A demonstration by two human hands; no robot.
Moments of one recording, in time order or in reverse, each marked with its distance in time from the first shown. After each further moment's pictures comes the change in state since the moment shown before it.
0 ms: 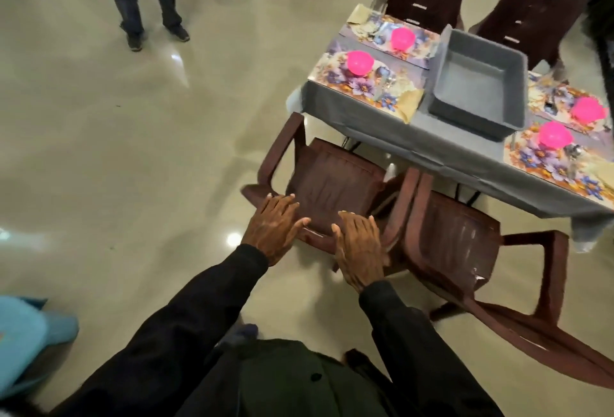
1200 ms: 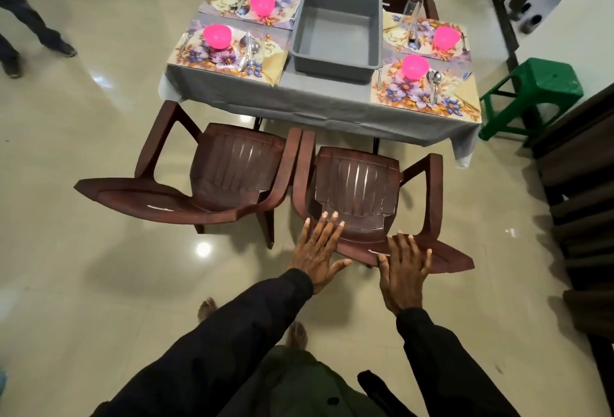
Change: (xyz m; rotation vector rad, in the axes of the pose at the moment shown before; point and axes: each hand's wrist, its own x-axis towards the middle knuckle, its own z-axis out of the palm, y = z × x) left_hand 0.008 0.419 0.164 0.020 -0.359 0.247; right_hand -0.264 0.382 -0.086 -0.210 0.049 0.477
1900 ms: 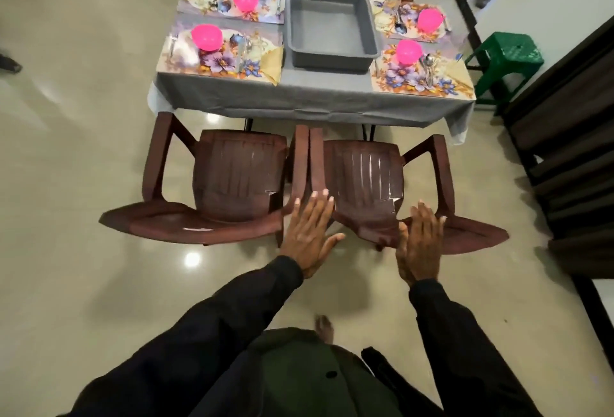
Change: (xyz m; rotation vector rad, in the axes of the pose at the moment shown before) left_hand -0.036 -0.149 -0.065 -0.122 0.125 0.165; right_hand 0.011 -0.130 -0.020 0.139 0.213 0.130
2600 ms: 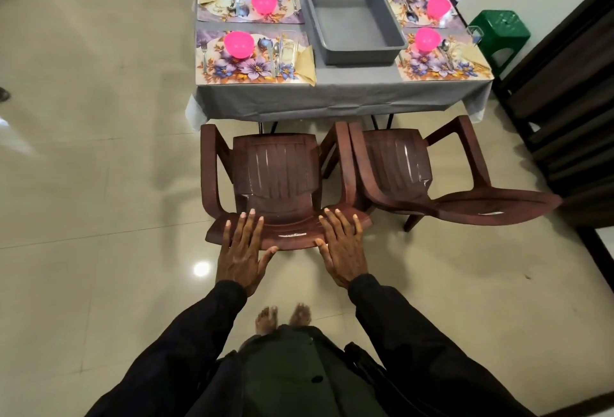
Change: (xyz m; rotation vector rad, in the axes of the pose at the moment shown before) left_hand -0.169 -0.312 -0.070 0.200 -0.074 -0.143; right_hand -0.076 -0.331 0.133 -0.219 -0.357 -0.223
